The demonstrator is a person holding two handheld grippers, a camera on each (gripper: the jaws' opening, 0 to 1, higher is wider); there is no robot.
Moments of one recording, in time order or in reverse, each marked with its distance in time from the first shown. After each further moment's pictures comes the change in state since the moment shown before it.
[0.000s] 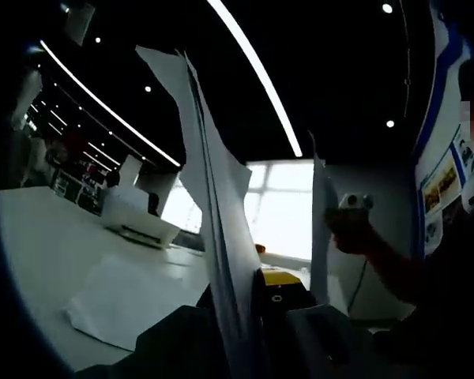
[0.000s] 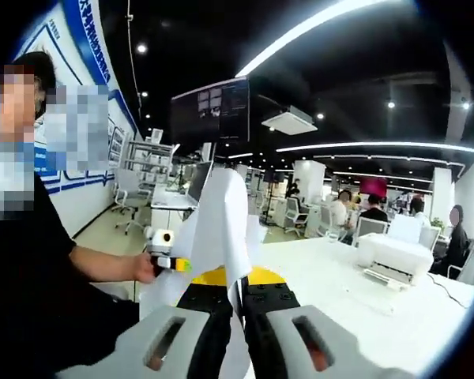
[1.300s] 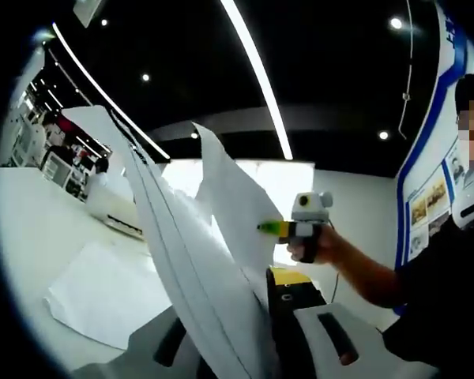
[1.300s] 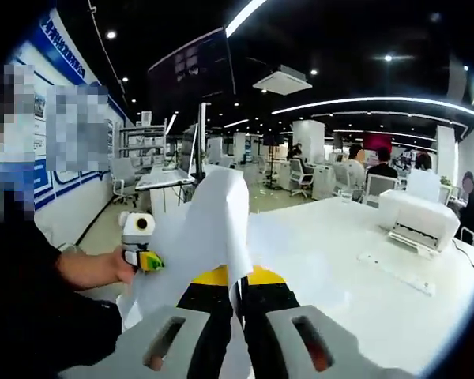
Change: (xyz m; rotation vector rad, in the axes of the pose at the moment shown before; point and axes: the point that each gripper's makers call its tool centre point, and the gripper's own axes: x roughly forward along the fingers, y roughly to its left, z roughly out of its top) left arm 0.003 -0.010 0.004 -0.076 0.005 -0.063; right arm 0.106 -0.004 -0.041 0.164 0.166 0.028
